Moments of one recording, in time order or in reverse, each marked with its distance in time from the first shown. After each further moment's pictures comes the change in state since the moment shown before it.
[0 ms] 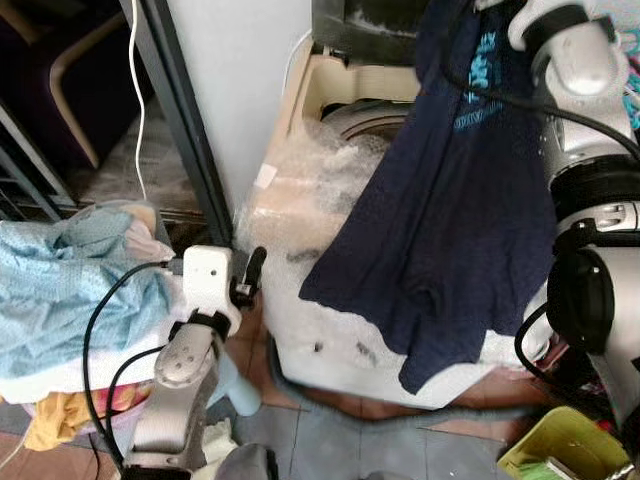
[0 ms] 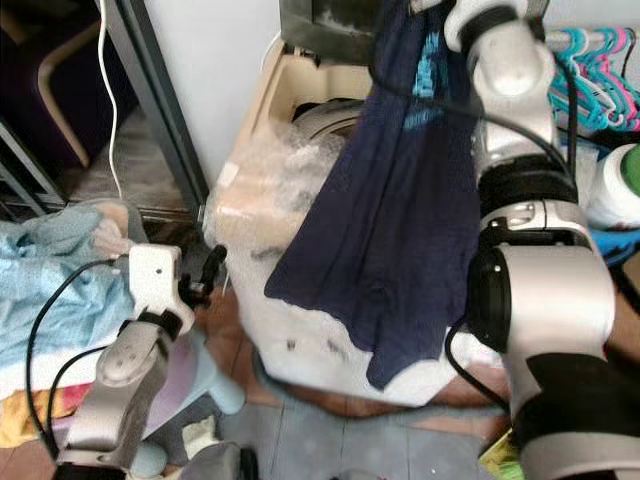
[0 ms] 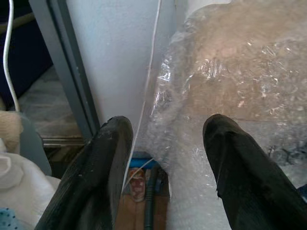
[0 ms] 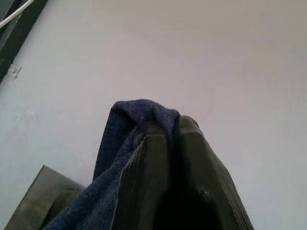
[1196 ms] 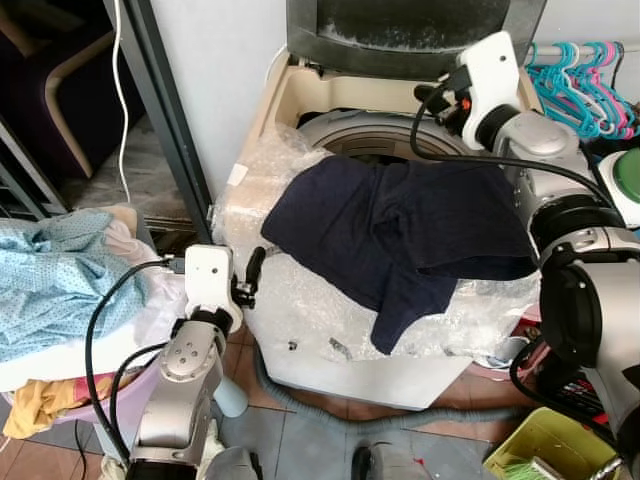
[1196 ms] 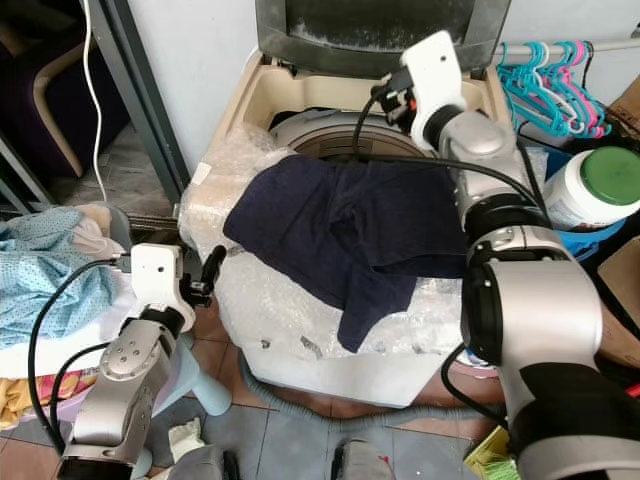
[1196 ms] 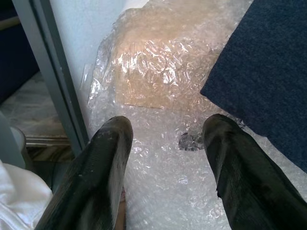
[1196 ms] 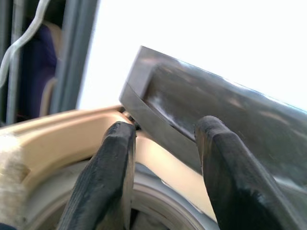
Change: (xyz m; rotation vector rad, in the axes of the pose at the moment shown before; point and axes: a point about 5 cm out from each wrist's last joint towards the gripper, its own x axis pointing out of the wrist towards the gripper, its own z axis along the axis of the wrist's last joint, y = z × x) left arm 0.002 -0.009 -0.001 -0.008 0.024 -0.009; right arm -0.076 0.026 -0.093 0.293 0.360 0.462
